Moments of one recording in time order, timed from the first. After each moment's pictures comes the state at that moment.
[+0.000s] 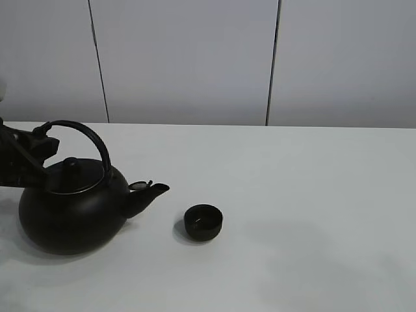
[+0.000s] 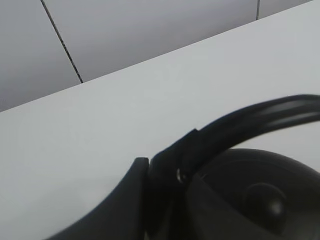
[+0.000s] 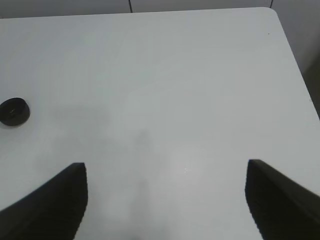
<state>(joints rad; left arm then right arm) -0.29 1.75 -0.38 0.06 -0.97 0.22 -0.03 -0.02 -0.47 0.01 1.08 -0.03</state>
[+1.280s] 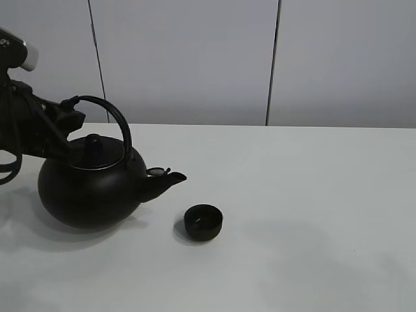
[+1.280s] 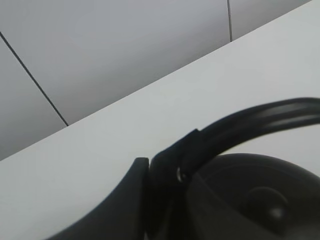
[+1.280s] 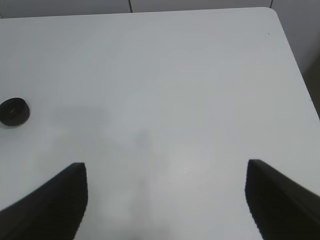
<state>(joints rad) -0.32 1.70 -0.51 0.13 -0.80 0.26 -0.03 -0.02 -0.47 0.01 1.08 -0.03</state>
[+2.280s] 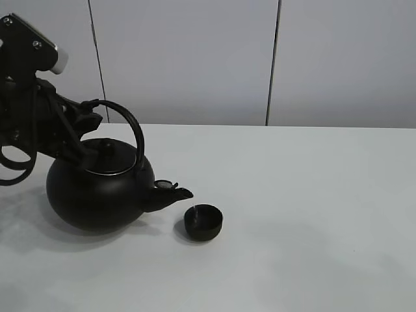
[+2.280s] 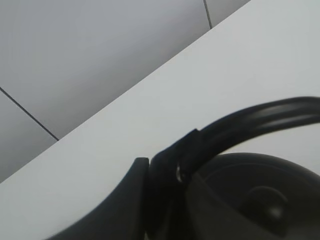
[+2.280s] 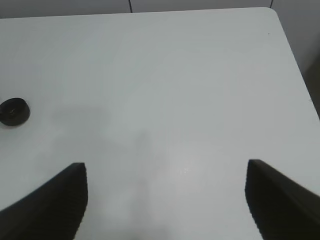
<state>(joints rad) -0.37 1.70 -0.58 0.14 -0.69 0.37 -0.03 -0.02 -0.47 0.01 1.08 -0.03</state>
